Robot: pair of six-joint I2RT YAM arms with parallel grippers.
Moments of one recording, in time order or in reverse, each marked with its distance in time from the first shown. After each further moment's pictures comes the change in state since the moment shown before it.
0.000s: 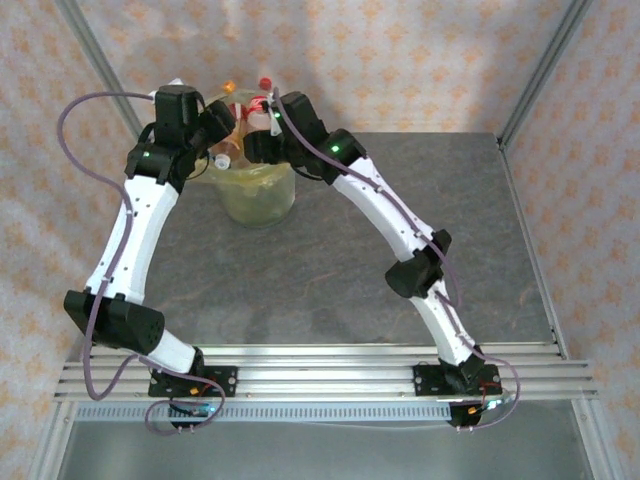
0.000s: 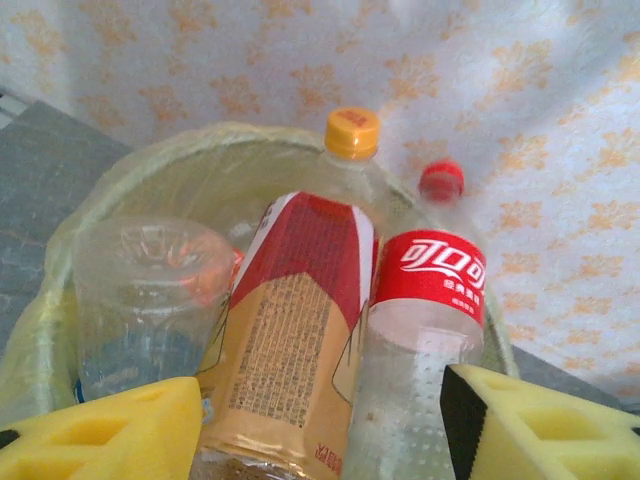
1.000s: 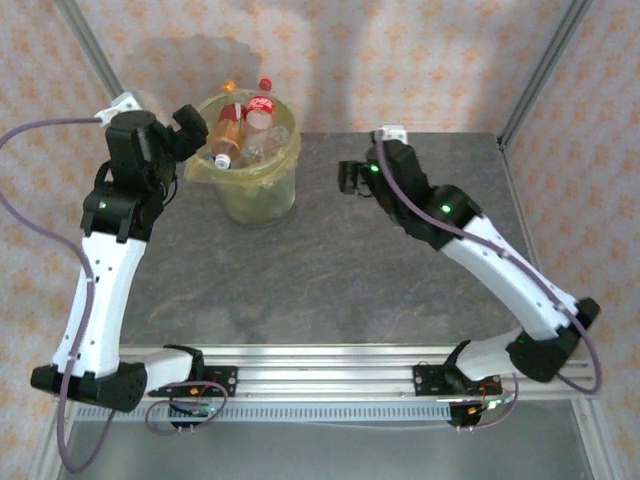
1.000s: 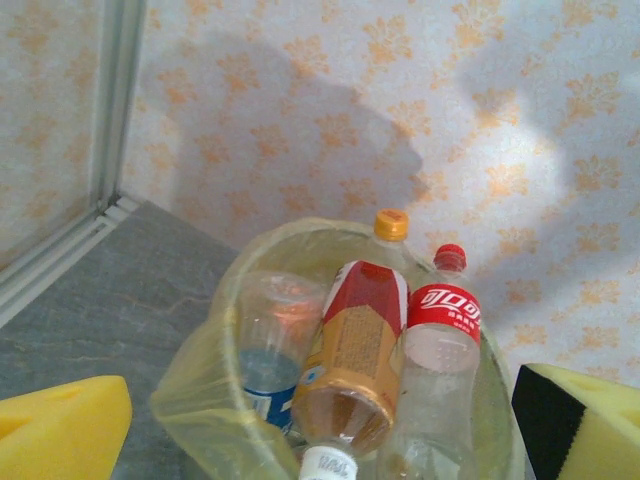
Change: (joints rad) left arm 0.000 -0.330 -0.153 -0.025 -0.184 0.052; right arm -0.031 -0.968 -1.144 0.171 0.534 0.003
